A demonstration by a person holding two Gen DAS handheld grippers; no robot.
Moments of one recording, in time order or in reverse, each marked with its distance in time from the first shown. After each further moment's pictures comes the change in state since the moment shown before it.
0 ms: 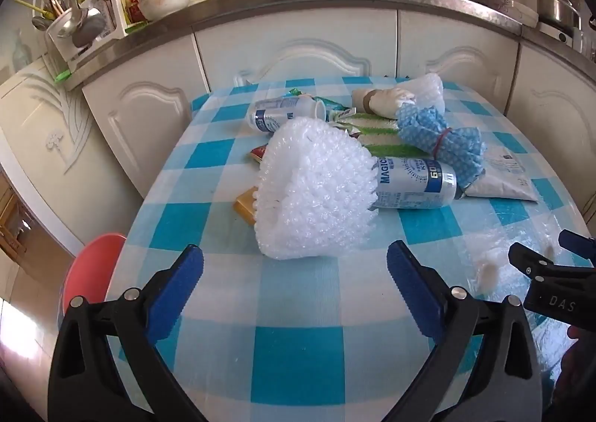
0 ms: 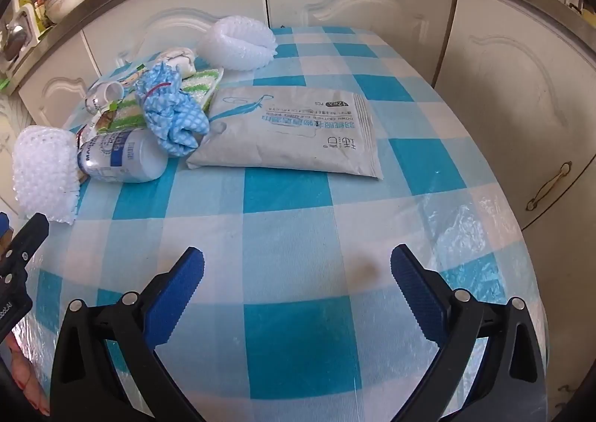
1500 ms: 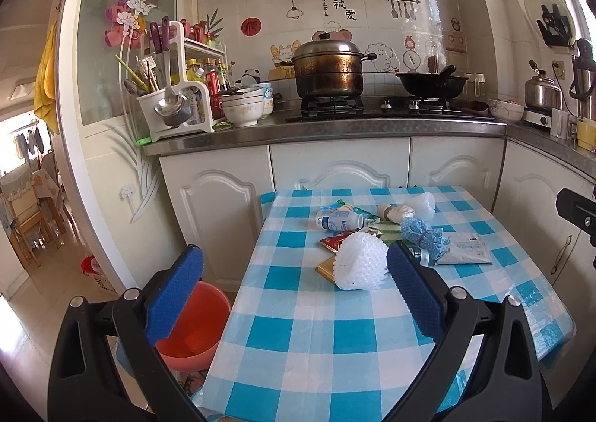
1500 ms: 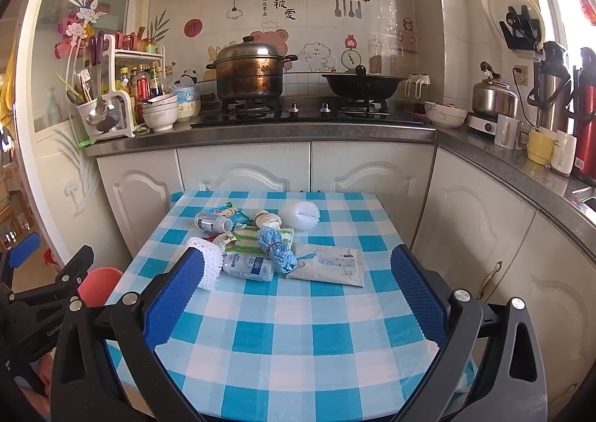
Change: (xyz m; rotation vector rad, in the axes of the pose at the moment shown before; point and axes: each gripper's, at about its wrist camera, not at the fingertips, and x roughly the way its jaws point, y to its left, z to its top) left arm -0.187 0.063 -0.021 -0.072 -0.365 0.082; right arm -0.250 0.041 -0.028 -0.083 -0.508 0.059
